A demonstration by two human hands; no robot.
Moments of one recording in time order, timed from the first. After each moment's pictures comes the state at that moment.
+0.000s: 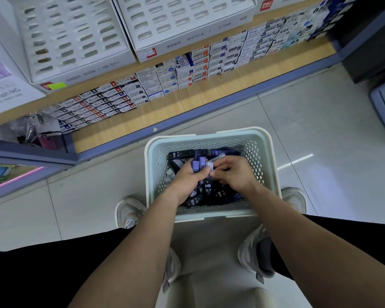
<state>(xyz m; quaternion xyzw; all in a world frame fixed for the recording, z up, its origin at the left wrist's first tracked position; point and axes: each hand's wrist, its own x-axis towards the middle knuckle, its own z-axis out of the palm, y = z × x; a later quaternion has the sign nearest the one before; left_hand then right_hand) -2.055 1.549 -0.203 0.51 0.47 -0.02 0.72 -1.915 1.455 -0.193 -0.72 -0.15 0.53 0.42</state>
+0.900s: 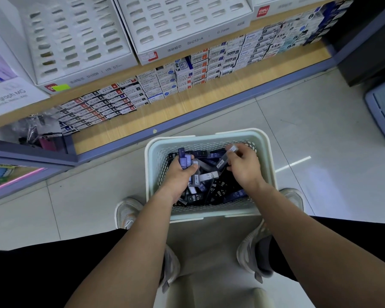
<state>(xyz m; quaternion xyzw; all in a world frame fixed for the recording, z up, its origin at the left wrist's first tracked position) -2.063 1.562 -0.198 0.49 0.54 0.05 0.68 -1.904 1.462 -0.166 -0.80 -0.12 0.40 0.44</state>
